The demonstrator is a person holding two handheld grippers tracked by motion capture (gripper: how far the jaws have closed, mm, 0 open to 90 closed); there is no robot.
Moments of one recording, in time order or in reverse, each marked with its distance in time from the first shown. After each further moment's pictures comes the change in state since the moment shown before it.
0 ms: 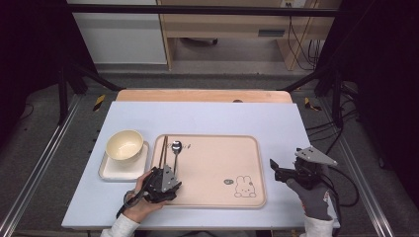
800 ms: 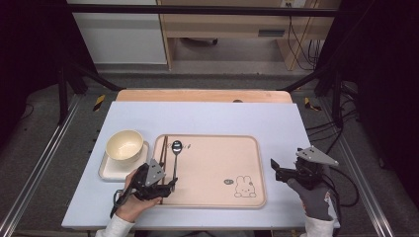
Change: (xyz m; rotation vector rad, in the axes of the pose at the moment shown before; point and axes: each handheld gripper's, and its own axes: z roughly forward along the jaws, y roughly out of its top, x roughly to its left) left arm 0.024 -0.003 -0.028 -0.111 -0.018 -0.160; right arm -0.002 0.000 -0.001 -0.002 -0.004 -0.001
